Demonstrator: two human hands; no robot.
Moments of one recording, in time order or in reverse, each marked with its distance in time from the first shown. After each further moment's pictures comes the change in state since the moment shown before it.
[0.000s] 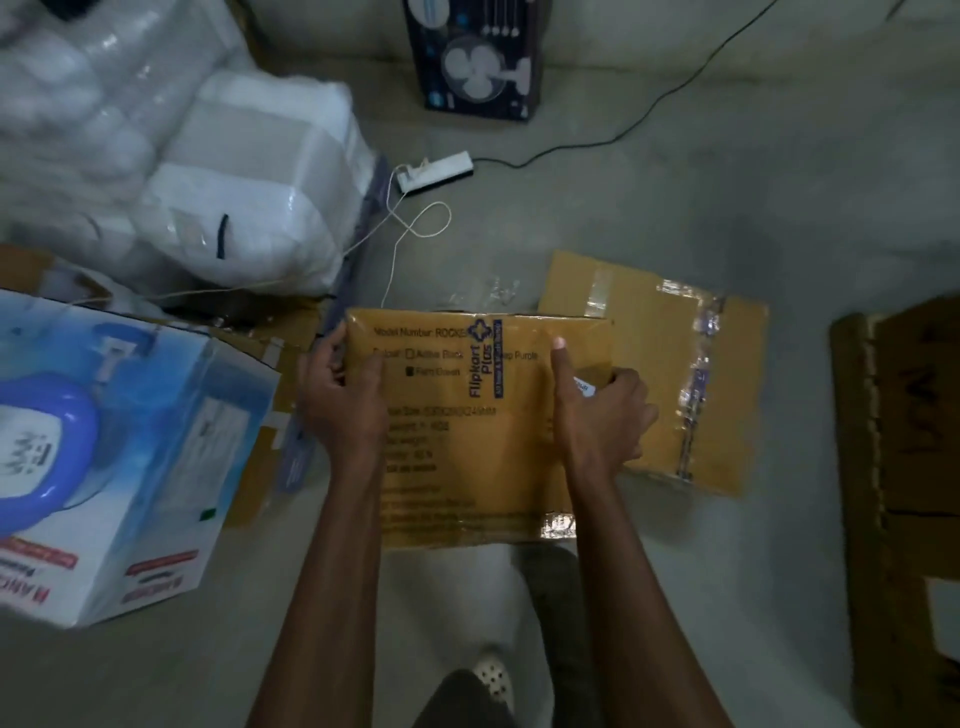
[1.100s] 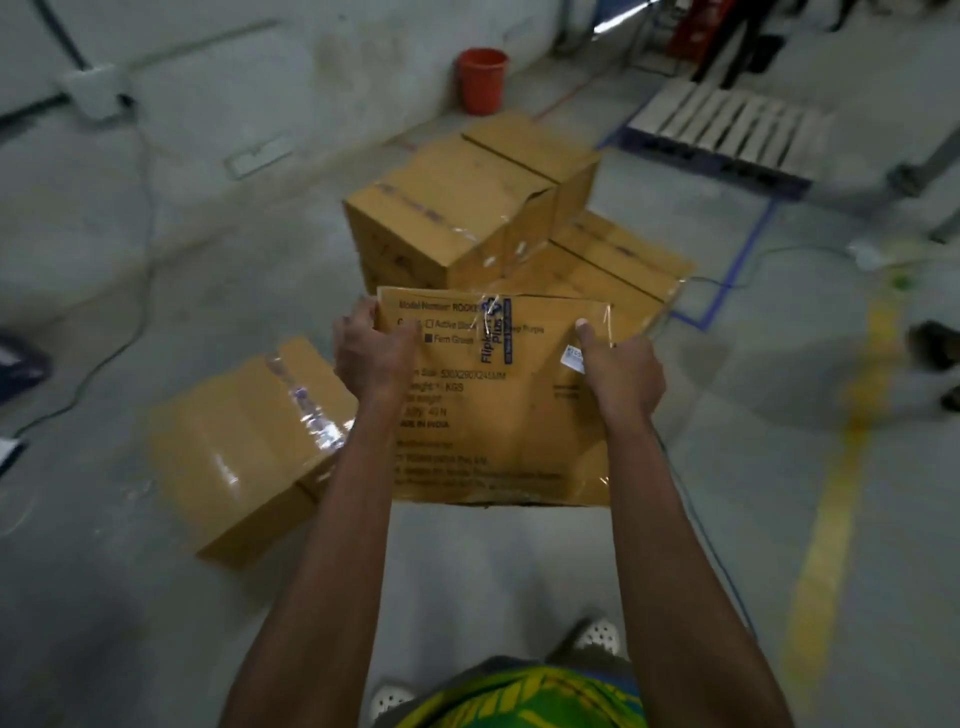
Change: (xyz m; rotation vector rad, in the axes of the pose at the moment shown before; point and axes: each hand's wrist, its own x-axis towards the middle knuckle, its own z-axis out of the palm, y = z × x) left_hand -0.662 0.100 -0.011 0.185 -1.003 0.590; right_hand -0.272 0.408 -0.608 0.352 0.800 0.512
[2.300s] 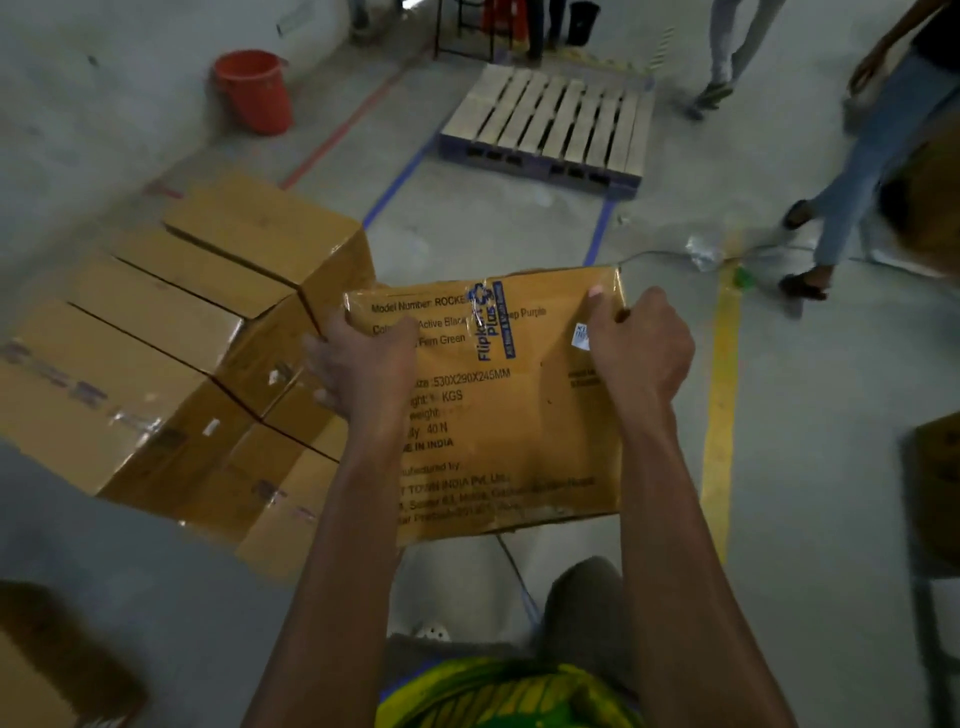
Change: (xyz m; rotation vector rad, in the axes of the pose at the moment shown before) left_hand 0.076 0.396 0.680 -0.044 -0.207 -0.022; right_hand 0.734 -0.044 -0.209 -0.250 0.382 -0.158
